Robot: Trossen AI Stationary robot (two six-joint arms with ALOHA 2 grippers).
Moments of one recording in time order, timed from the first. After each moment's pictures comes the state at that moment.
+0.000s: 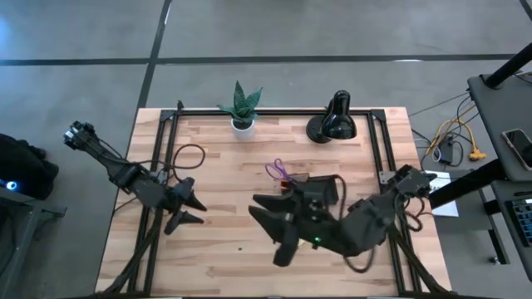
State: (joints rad) left arm -0.62 0.63 0.57 -0.43 -0.24 -0.65; right arm 0.61 1.98 2.33 -0.18 0.95 0.61
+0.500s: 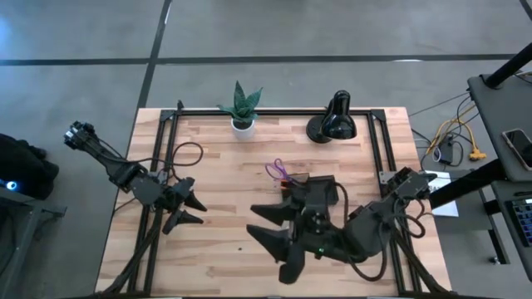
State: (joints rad) left arm -0.62 0.61 0.57 -0.38 -0.23 -0.65; right arm 0.63 2.00 2.33 -0.05 0.87 0.50
